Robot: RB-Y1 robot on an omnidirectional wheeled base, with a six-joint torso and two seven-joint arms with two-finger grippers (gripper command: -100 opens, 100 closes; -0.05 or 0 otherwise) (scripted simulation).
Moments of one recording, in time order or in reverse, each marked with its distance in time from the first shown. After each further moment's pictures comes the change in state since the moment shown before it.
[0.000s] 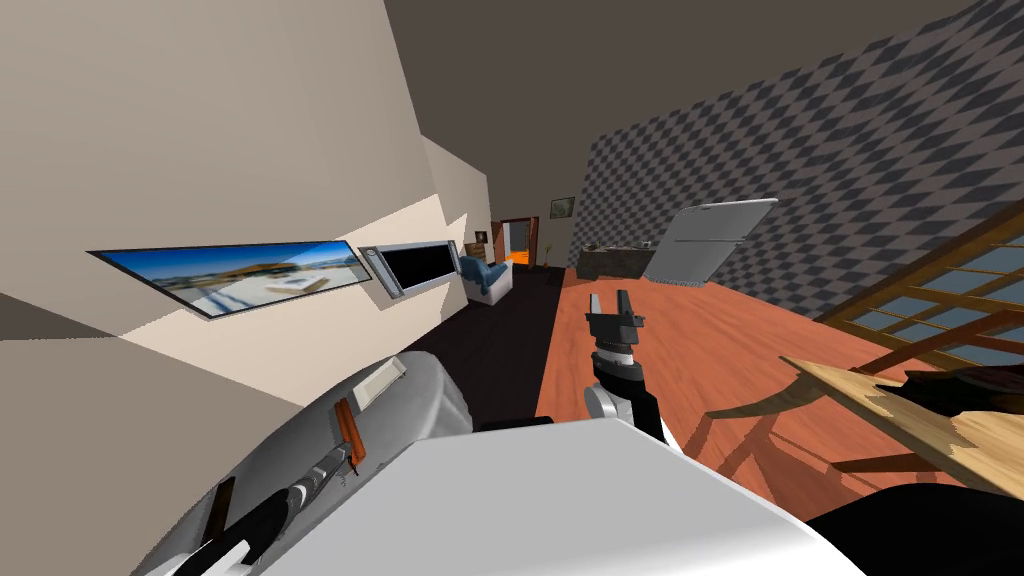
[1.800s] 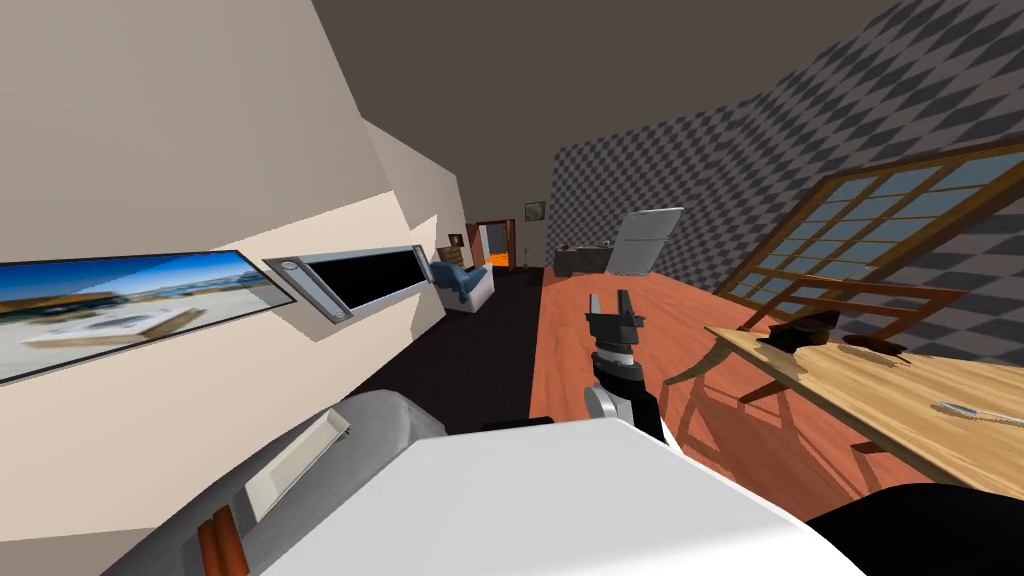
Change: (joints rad) left arm 0.353 -0.146 0.234 0.176 -0.170 -0.316 0.121; right arm 0.000 0.000 0.000 0.000 0.000 0.000 0.000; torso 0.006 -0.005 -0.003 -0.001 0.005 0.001
